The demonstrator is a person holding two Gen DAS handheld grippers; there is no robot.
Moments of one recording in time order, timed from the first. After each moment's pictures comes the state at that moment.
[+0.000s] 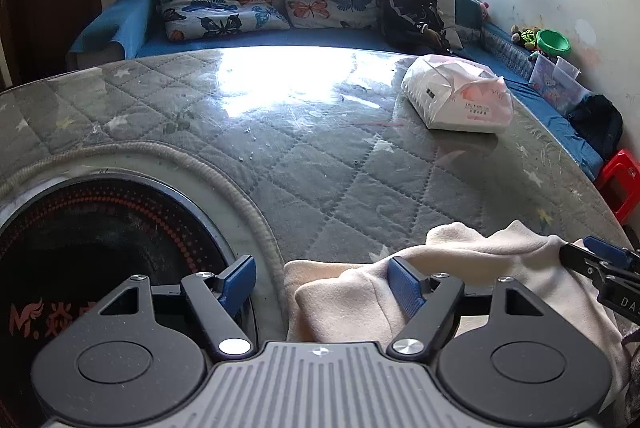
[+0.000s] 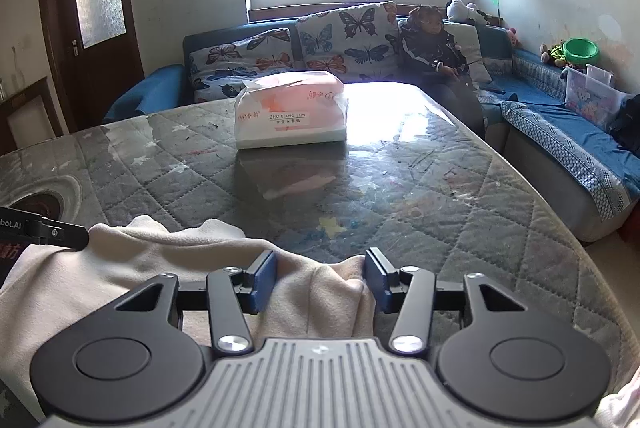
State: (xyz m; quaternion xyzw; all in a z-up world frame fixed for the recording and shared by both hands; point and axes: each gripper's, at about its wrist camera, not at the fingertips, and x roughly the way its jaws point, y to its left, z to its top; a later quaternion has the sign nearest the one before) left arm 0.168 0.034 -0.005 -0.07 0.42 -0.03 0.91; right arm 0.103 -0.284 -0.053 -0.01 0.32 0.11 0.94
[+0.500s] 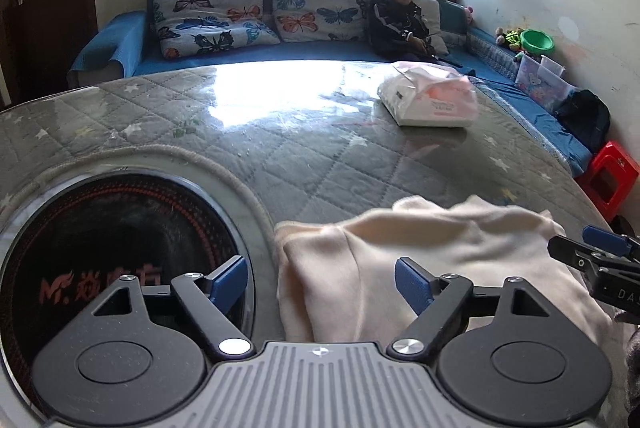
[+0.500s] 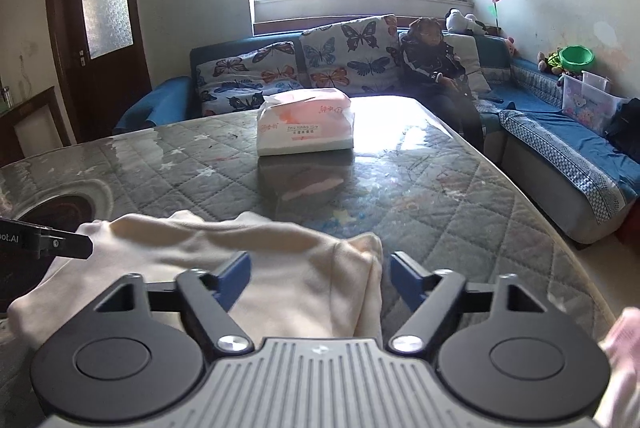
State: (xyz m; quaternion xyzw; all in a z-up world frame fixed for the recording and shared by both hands) left arm 0.110 0.026 0.019 -0.05 0.39 -0.04 0.92; right arm 0.054 -0.286 -0.031 0.00 0.30 0.12 0.95
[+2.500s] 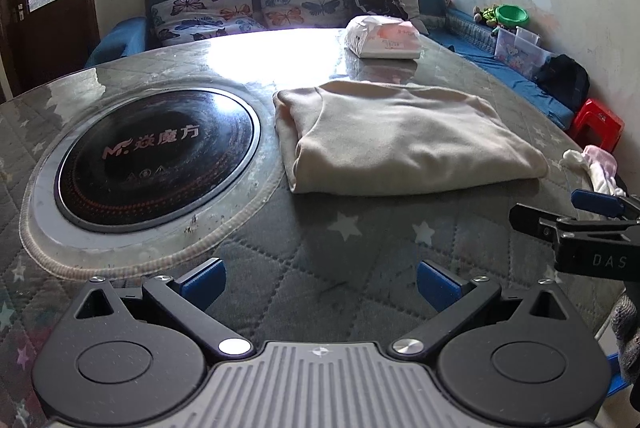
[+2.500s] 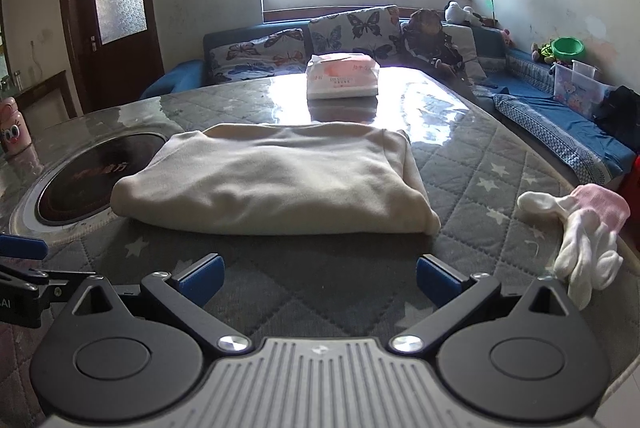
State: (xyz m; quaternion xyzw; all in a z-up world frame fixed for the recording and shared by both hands) left arm -0.050 0.013 0.004 -0.01 0.39 -0.05 0.92; right arm -0.091 -0.262 -0.039 -0.01 0.32 0.11 0.94
